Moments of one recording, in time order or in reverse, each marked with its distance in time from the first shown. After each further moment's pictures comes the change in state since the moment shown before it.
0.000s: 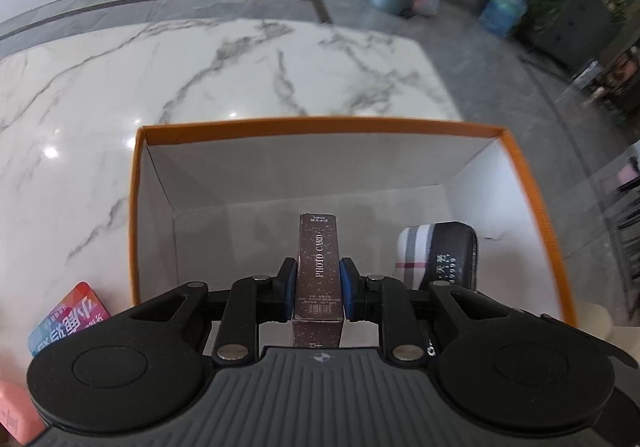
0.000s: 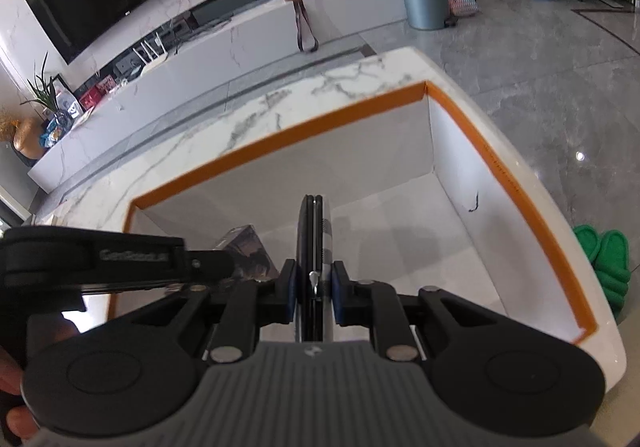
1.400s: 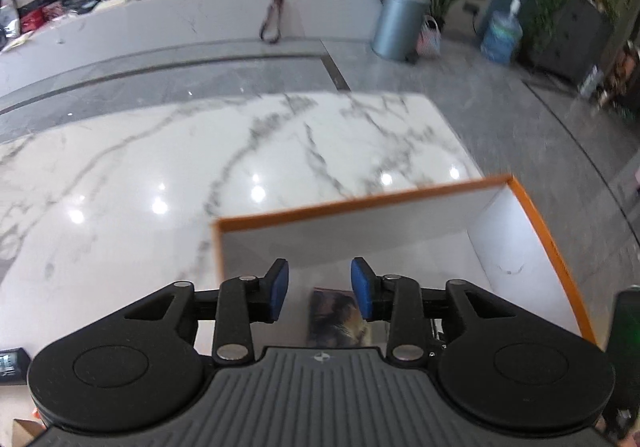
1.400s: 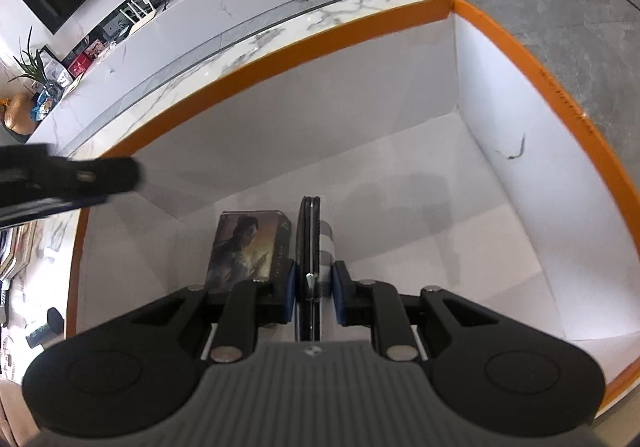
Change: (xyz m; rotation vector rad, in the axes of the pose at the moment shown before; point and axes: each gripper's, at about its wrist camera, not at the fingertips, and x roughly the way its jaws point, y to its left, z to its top) left arm -0.065 0.013 0.008 0.087 -0.187 0.072; right arm 0.057 0.003 -0.001 0.028 0.159 0.007
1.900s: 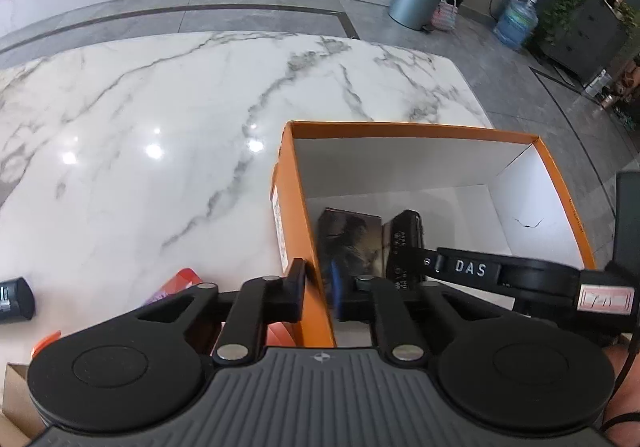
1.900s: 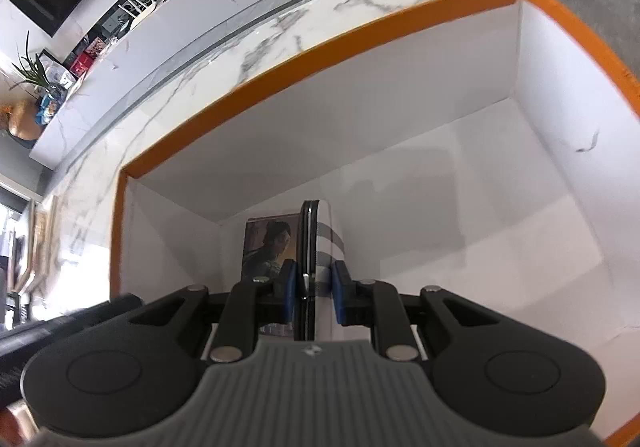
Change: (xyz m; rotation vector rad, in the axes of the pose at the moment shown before) left arm 0.015 0.047 -0.027 -0.083 0.142 -0.046; right arm 0.022 0.035 0.012 0.060 0.066 0.046
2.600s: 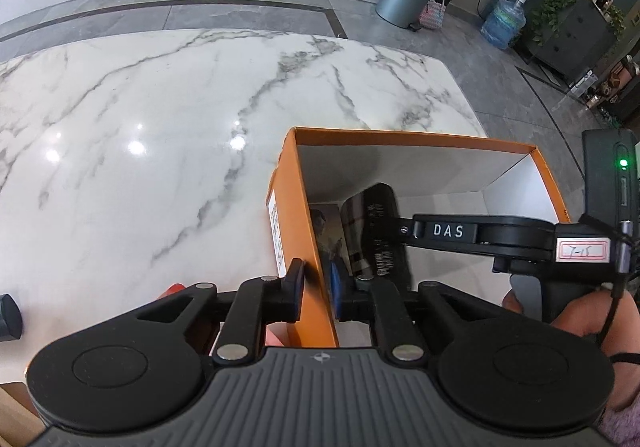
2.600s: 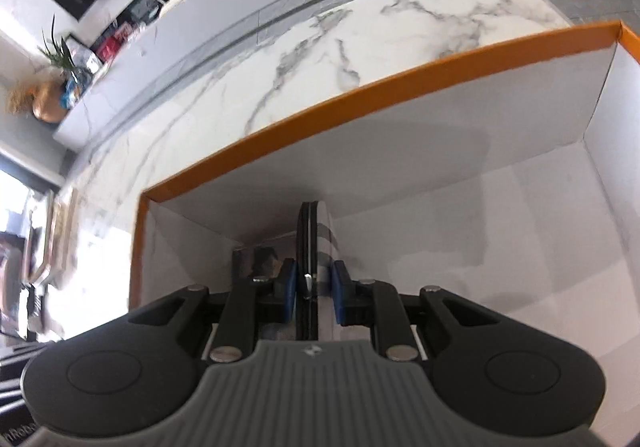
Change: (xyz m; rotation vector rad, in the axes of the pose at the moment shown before) left arm 0.005 0.012 0.006 -0.011 0.017 -0.063; right arm 0.026 0.012 0.035 -0.089 0.033 0.054
